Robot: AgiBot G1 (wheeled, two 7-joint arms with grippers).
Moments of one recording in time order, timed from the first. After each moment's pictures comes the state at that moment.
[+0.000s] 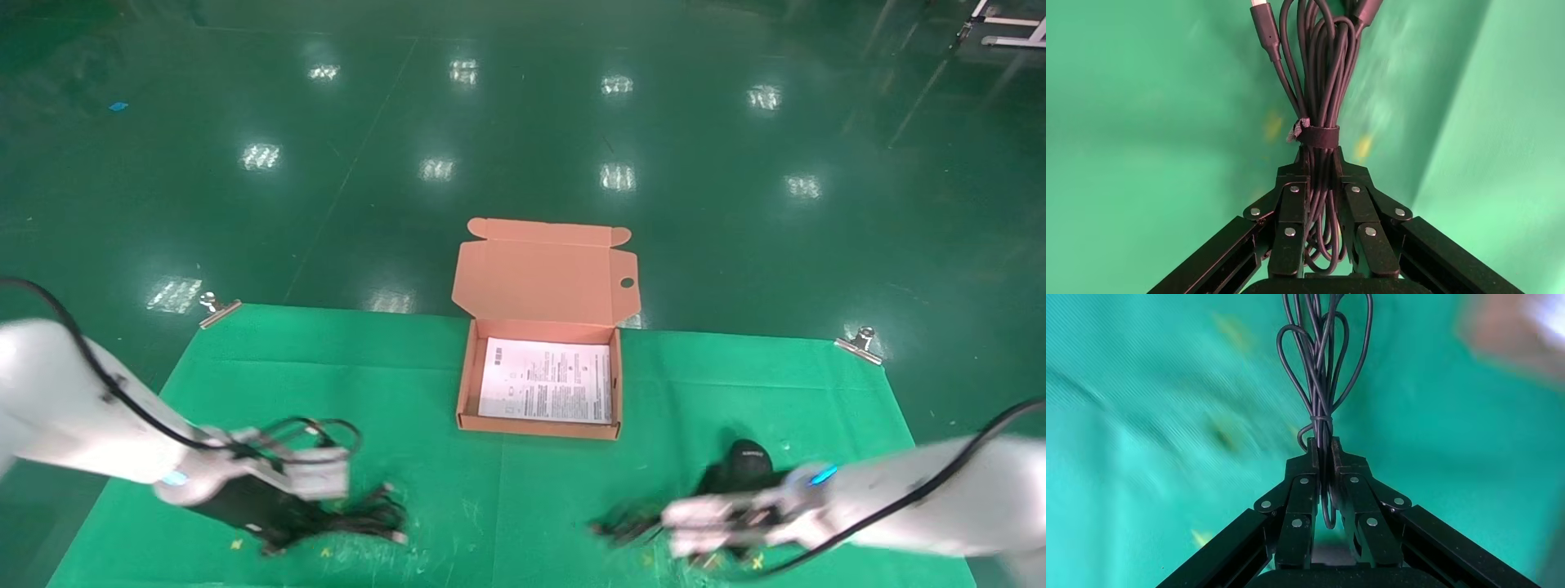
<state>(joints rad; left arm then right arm) -1.58 1.09 1.05 -0.55 1.82 1.20 -0.11 1.29 -1.02 -0.59 0.94 -2.12 -1.10 -0.18</state>
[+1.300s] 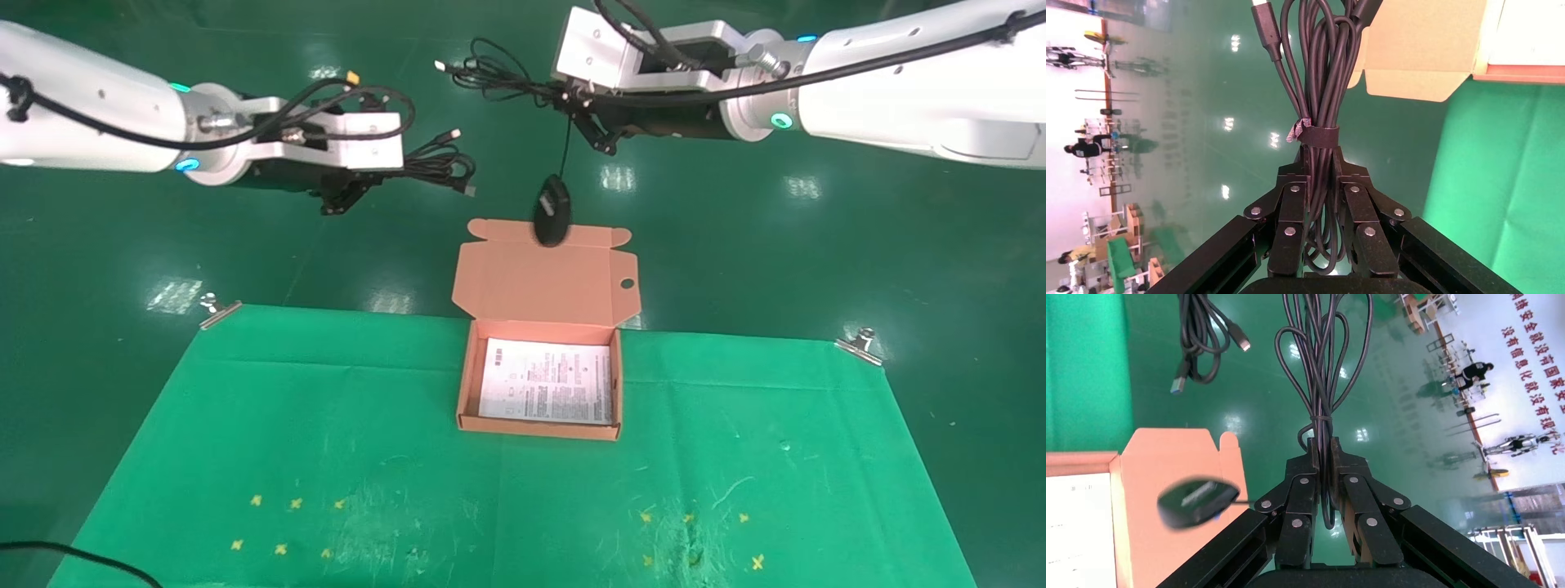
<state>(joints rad) -1.89 1.11 0.97 -0.90 2.02 0.97 -0.25 1.81 -1.28 -0.42 0.72 -1.94 -0.97 -0.09</state>
